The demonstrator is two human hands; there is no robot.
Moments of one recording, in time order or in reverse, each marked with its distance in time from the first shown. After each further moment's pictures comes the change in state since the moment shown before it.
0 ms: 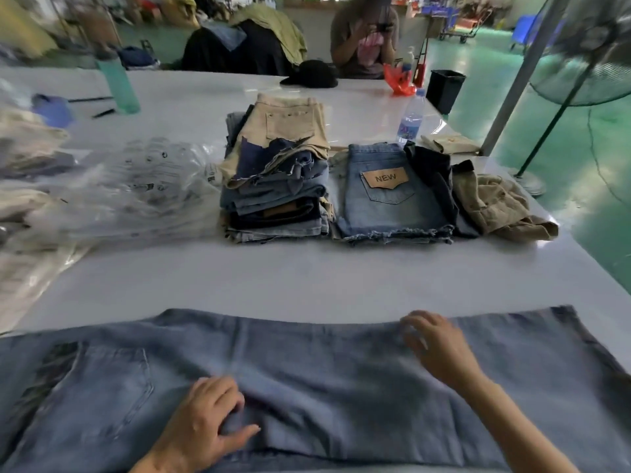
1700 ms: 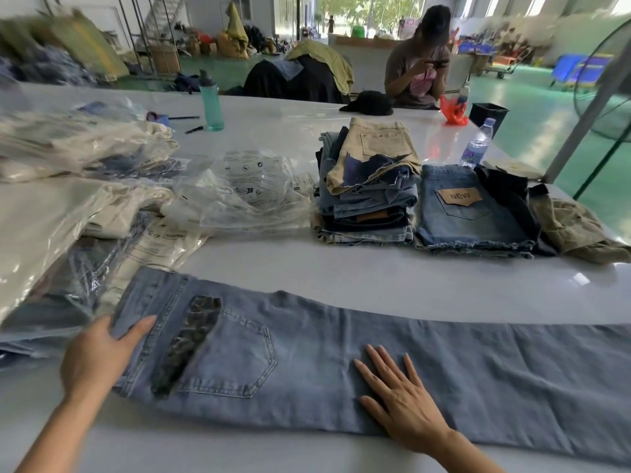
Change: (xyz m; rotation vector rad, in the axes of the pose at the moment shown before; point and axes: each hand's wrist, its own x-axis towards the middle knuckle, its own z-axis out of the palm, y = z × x) left_hand -0.111 -0.189 -0.206 0.192 0.146 -1.243; right_hand -0.073 -0.207 0.103 -0.376 -0.092 -0.365
